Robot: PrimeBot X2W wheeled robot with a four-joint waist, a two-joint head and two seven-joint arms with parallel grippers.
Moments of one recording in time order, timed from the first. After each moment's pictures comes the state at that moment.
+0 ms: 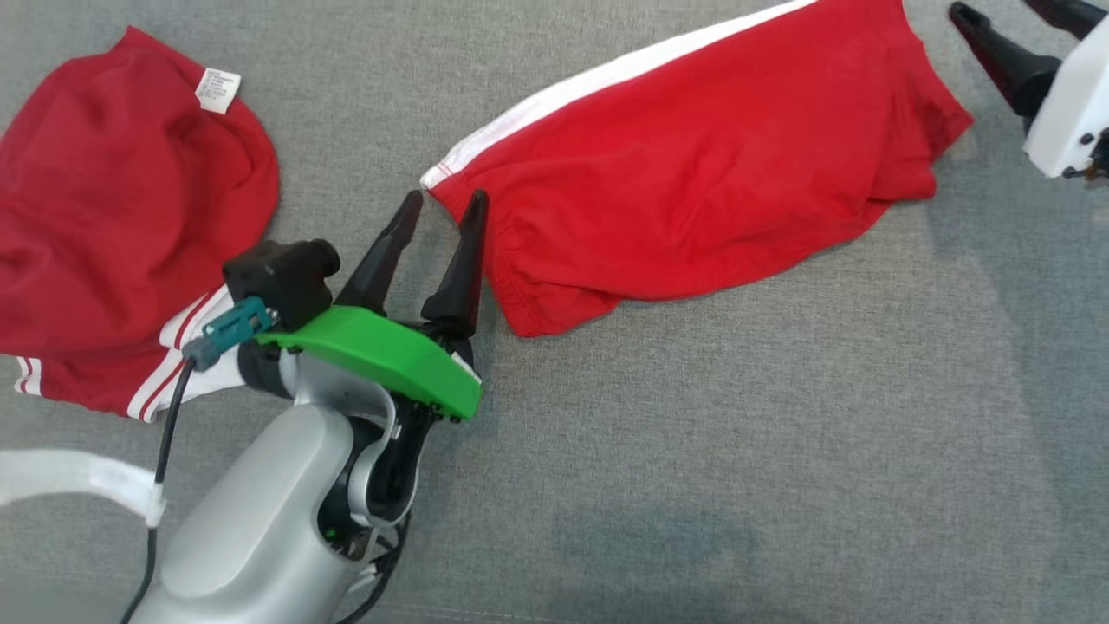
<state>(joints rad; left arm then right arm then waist) -0.54 0.28 -0.66 0.07 -0.96 0.21 -0.10 -0.88 -0.62 0.33 0.30 0.74 0.13 0.48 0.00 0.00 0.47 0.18</state>
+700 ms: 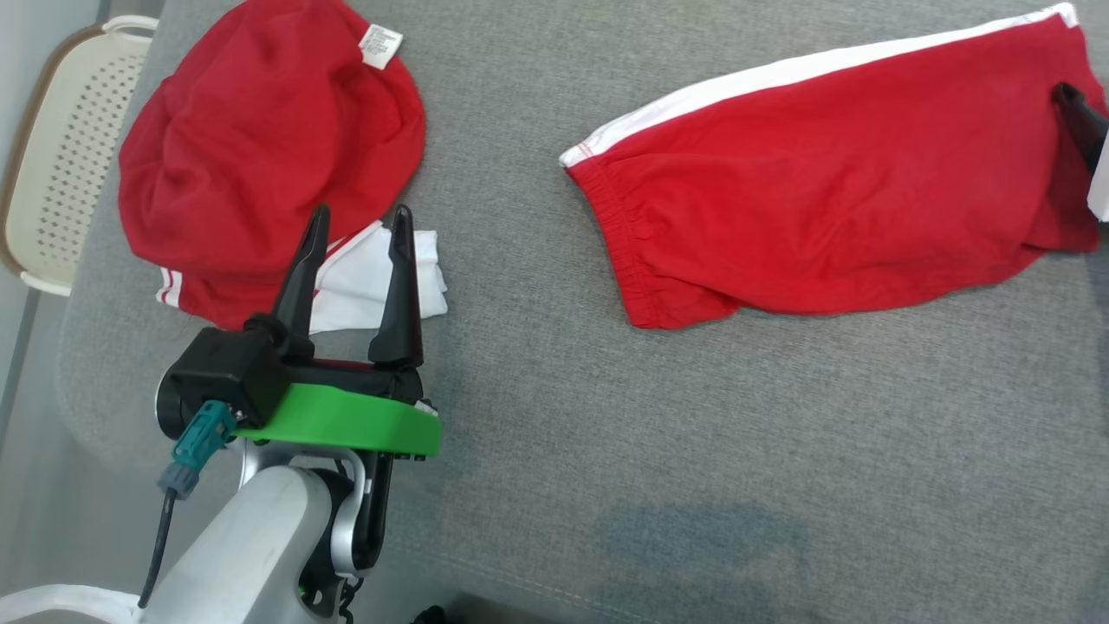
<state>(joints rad) -0.41 0.35 -0.61 -0.06 -0.68 0.36 -0.26 -0.83 -0.60 0.20 0.54 0.51 0.13 0.46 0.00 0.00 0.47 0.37</state>
